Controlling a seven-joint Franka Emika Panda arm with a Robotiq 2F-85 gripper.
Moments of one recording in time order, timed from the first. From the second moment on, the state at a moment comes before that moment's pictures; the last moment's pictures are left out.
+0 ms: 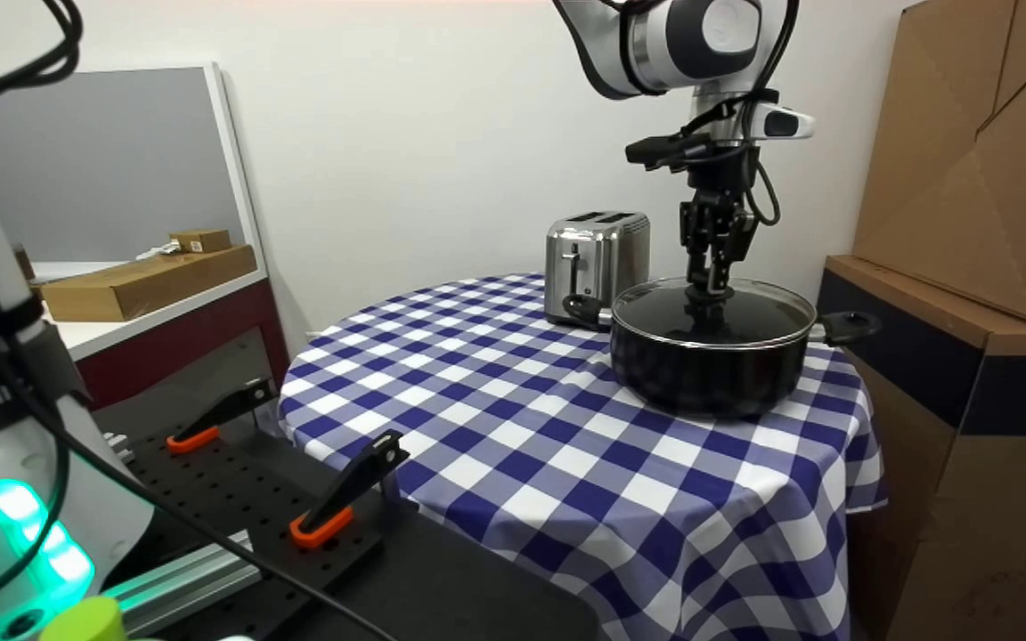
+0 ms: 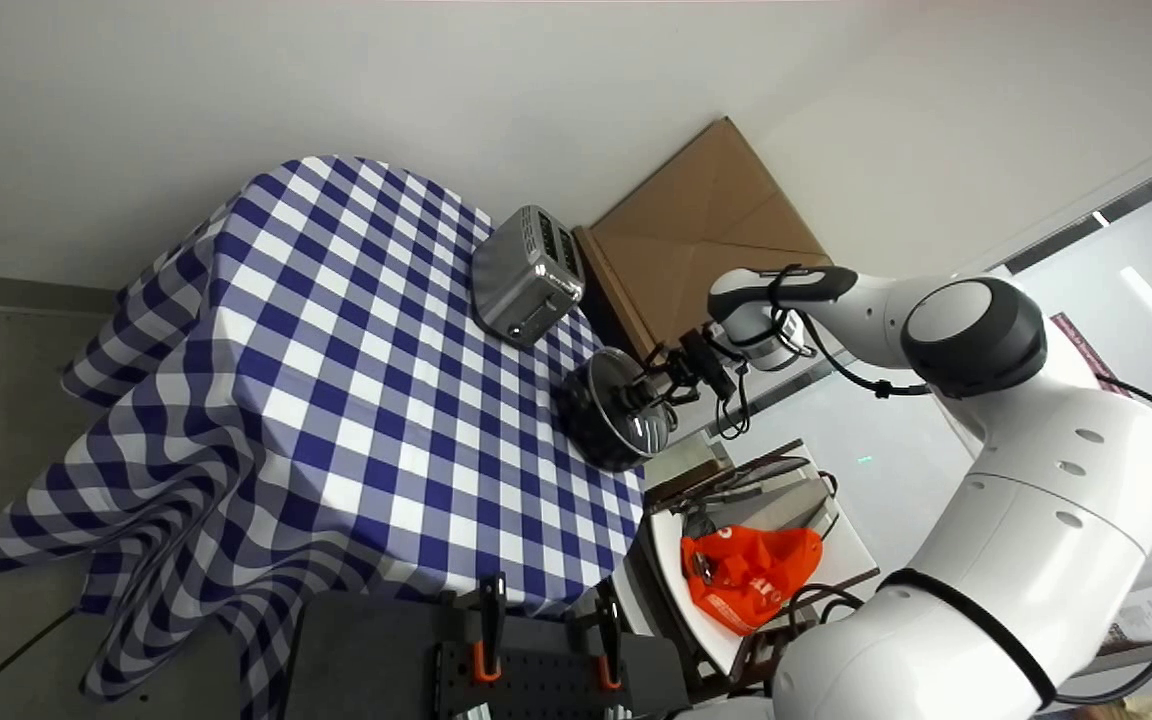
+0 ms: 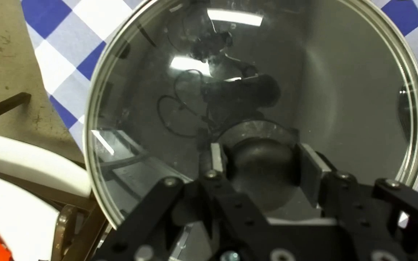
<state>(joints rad) -0.25 0.66 -0.19 -1.67 0.15 2.30 0.29</state>
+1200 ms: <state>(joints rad) -0.32 0.66 -0.16 -1.63 0.29 2.04 0.25</state>
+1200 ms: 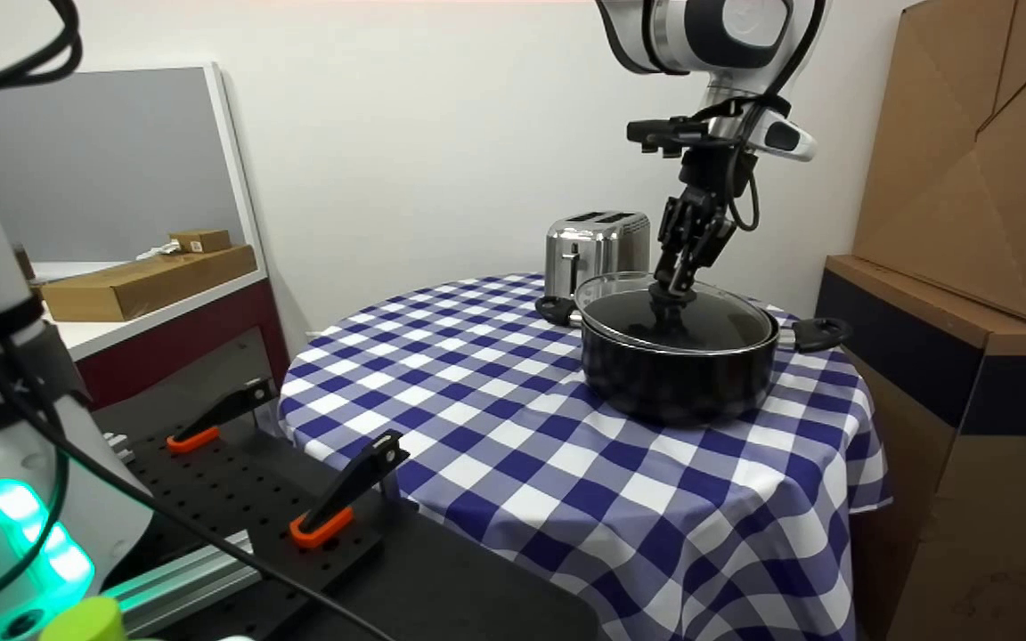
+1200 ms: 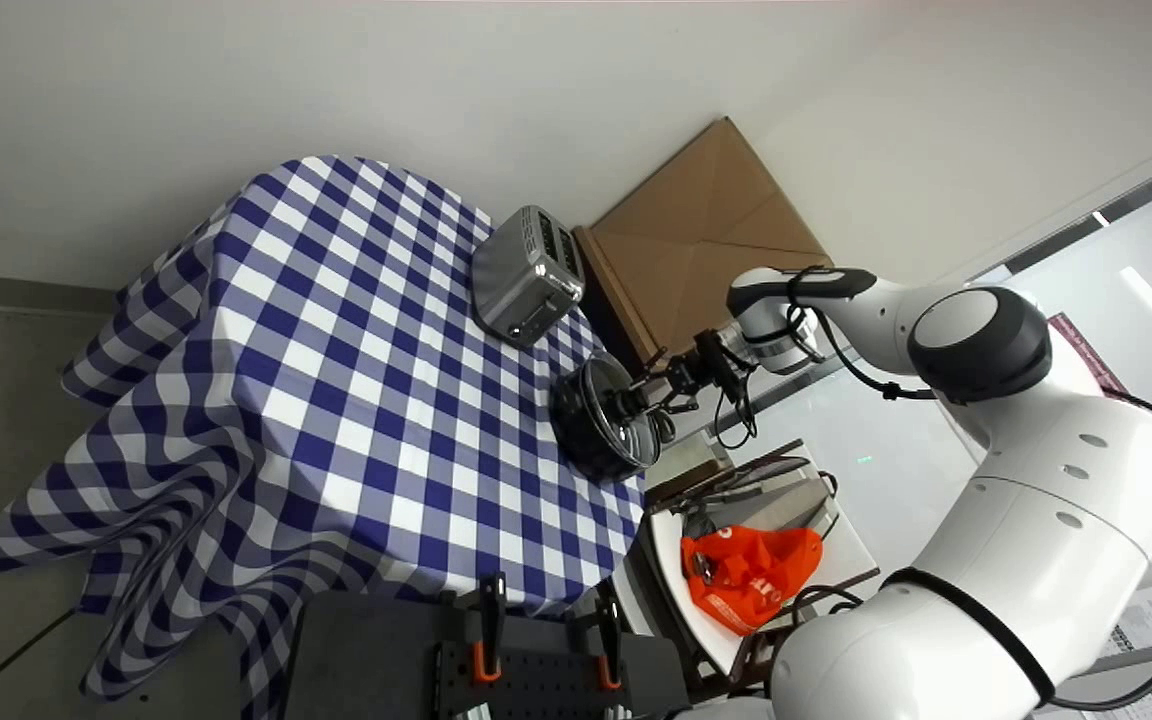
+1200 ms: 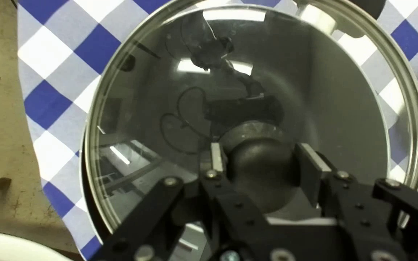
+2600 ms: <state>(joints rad) -0.23 0.68 -0.20 -1.61 0.17 2.07 0.36</state>
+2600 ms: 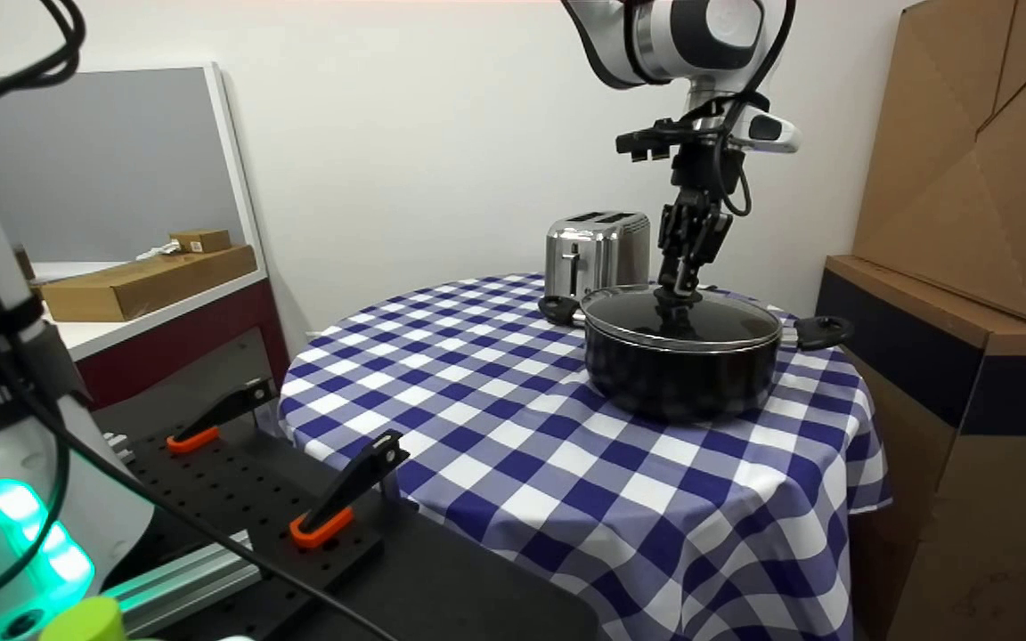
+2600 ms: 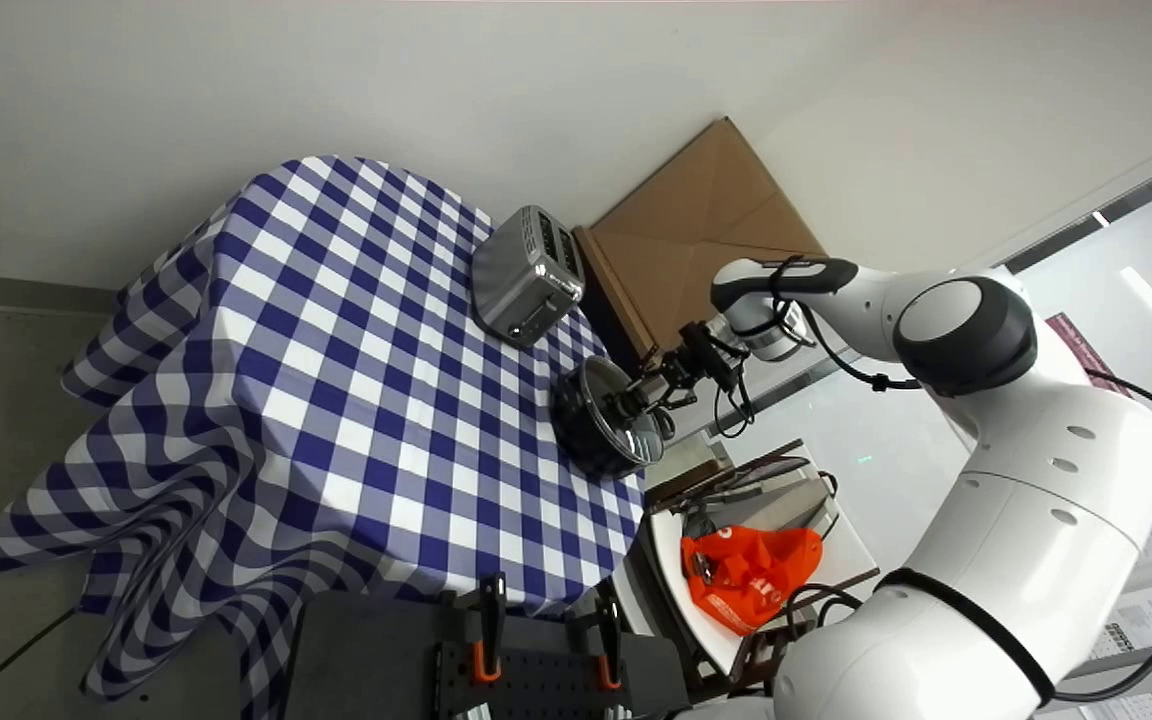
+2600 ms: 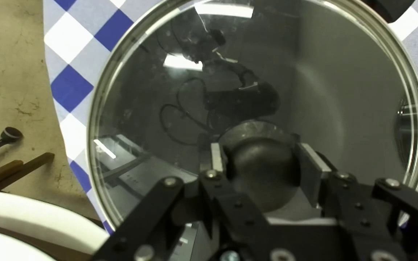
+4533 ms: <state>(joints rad) -0.16 0.67 -0.25 -1.68 0.11 2.34 0.40</state>
